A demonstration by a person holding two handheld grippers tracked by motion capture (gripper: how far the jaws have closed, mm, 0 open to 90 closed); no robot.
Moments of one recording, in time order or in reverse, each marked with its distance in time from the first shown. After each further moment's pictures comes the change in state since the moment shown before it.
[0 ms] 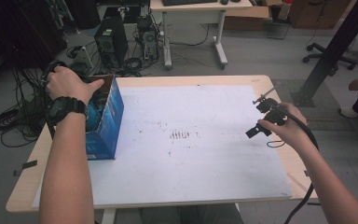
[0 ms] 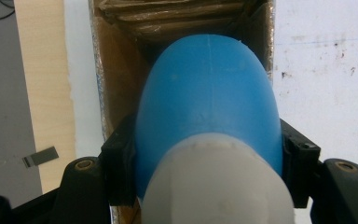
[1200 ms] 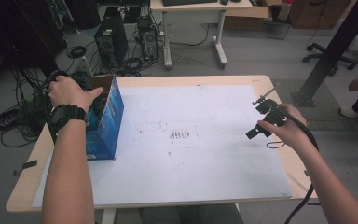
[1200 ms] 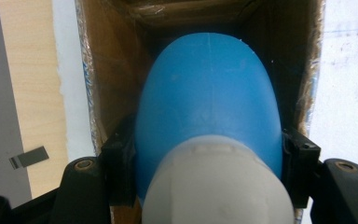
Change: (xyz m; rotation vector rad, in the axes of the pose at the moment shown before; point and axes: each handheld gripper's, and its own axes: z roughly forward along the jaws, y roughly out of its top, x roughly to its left) left arm 0.009 -0.005 0.029 0.029 -0.013 -0.007; right arm 0.001 -0.001 0.002 0.015 -0.006 0.006
